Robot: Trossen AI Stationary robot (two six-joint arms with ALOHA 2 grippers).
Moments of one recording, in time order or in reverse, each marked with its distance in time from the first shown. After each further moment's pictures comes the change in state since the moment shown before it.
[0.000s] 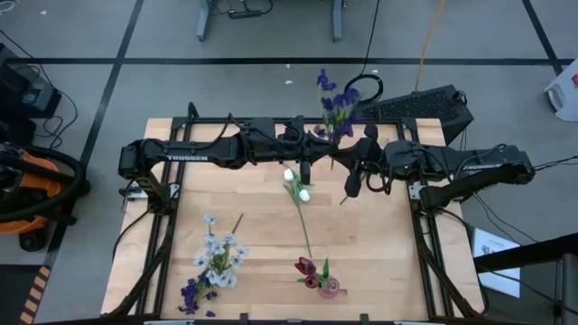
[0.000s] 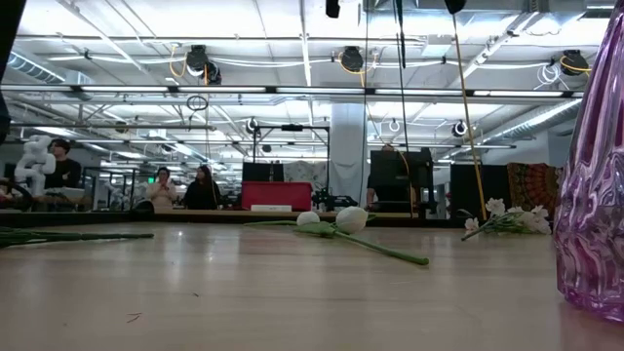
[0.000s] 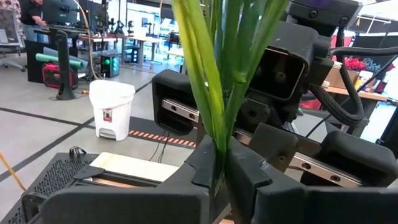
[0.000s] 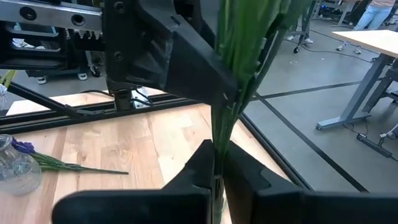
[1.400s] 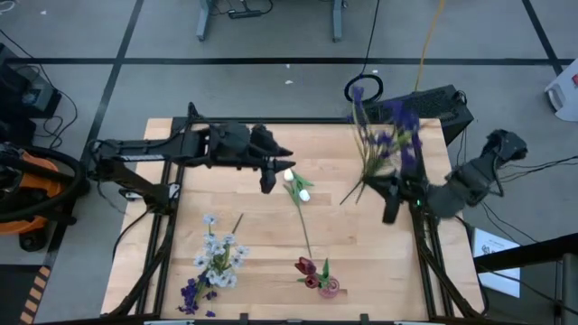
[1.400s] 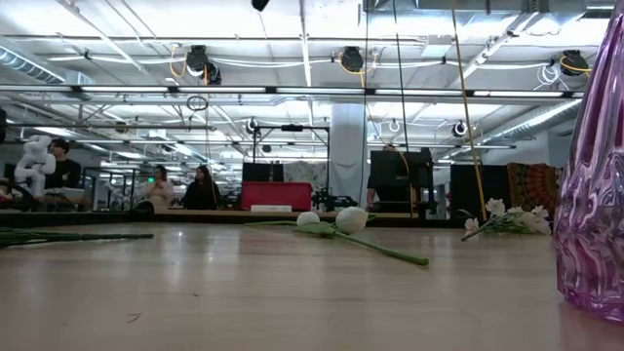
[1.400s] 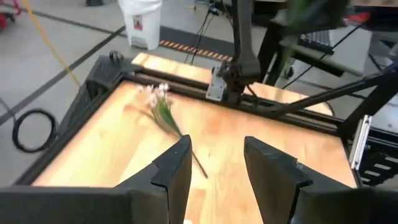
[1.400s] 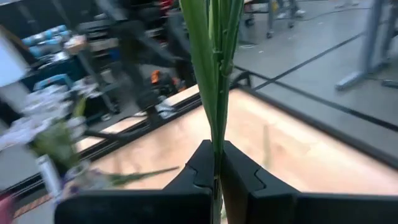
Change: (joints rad) left arm -0.062 -0.282 -0.041 -0.677 -0.146 -0.050; right arm 0.551 -0.146 0.000 -0.315 0.535 0.621
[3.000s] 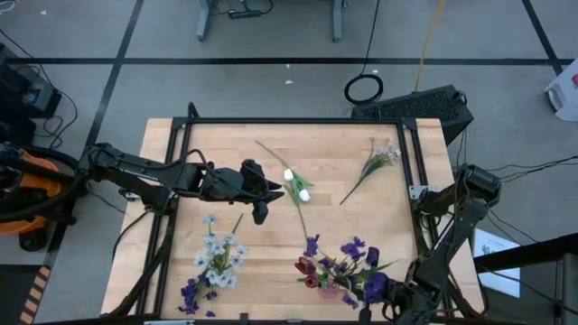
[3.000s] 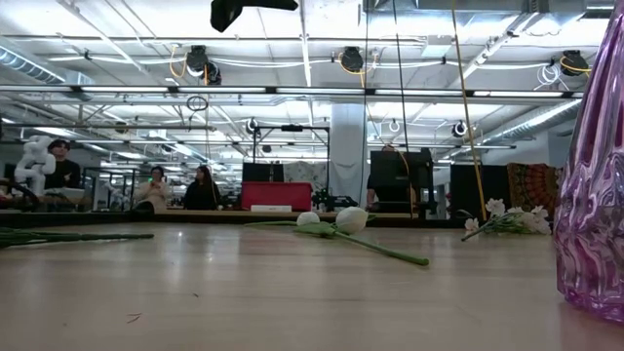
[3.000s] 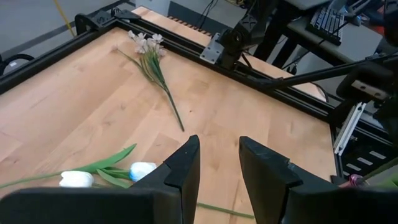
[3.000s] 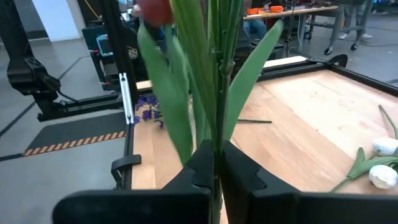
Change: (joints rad) left arm -0.239 -0.097 -0.317 0.146 -0.226 -0.292; right arm 0.374 0.726 0.000 0.605 0.190 -0.021
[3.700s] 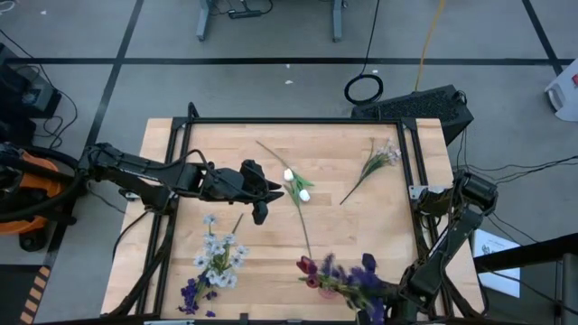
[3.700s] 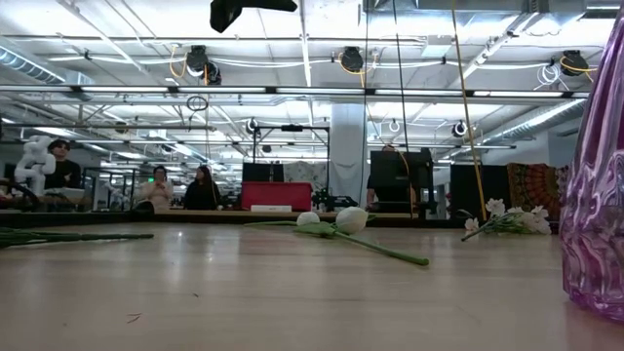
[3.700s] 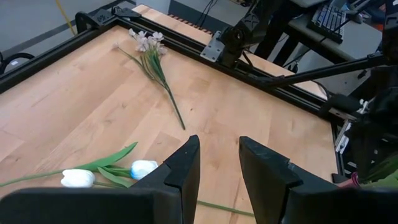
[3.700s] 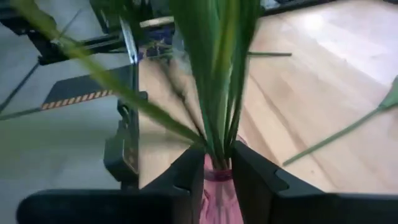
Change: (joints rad) left arm 0.000 0.000 0.000 -0.008 0.000 0.000; right arm 0.000 0.082 0.000 -0.191 -0.193 0.290
